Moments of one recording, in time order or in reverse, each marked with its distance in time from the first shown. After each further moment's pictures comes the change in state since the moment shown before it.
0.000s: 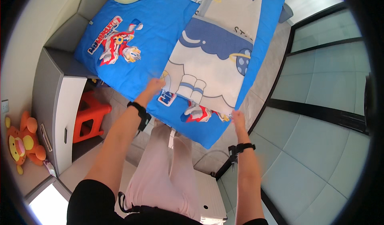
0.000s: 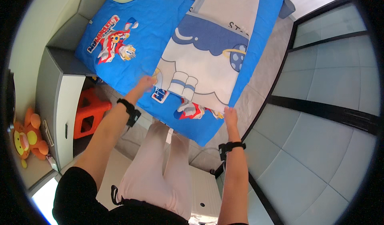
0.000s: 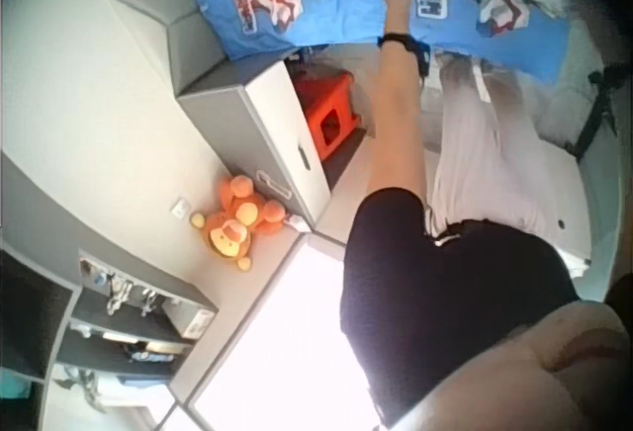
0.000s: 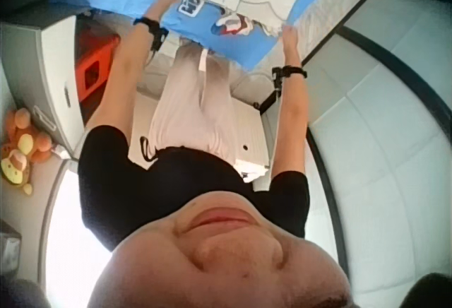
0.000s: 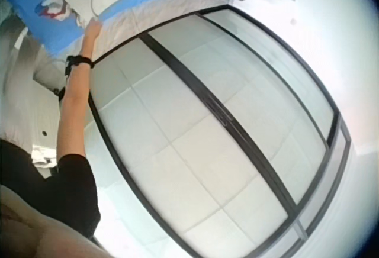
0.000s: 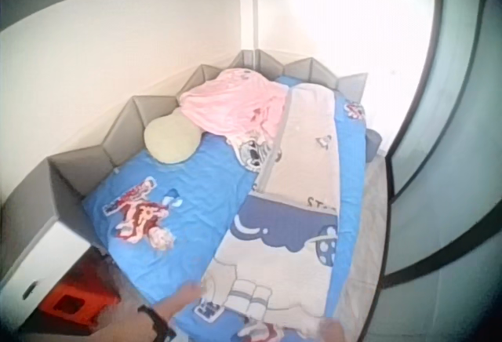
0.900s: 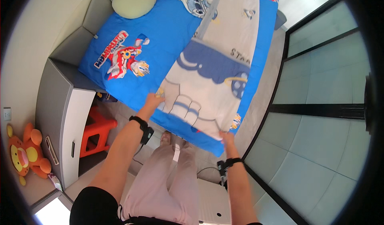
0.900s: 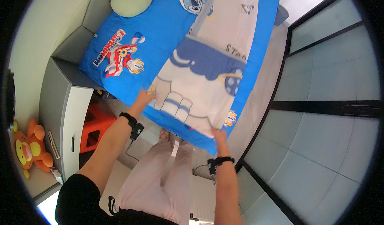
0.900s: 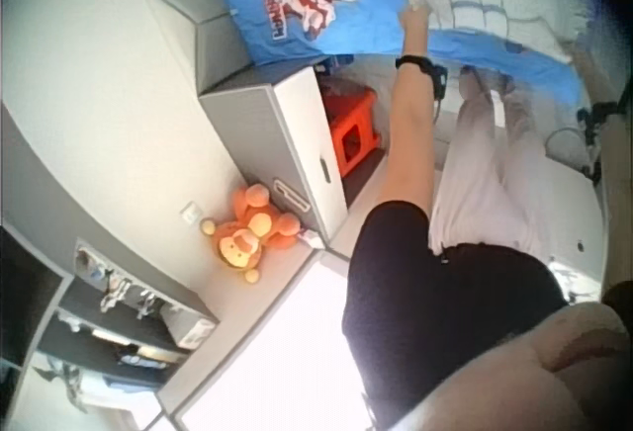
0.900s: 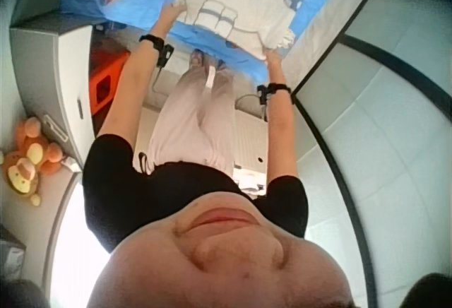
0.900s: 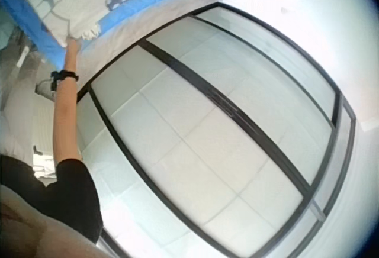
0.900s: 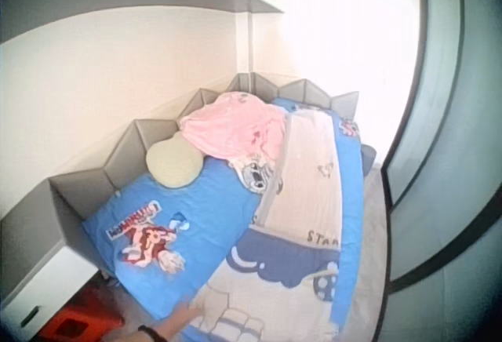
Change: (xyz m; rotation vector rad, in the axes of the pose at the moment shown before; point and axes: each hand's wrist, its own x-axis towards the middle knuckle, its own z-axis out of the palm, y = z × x) left_hand -0.013 -0.044 -0.057 -0.091 0.129 0.177; right_hand -0.110 -0.058 0.094 0.340 0.023 0.223
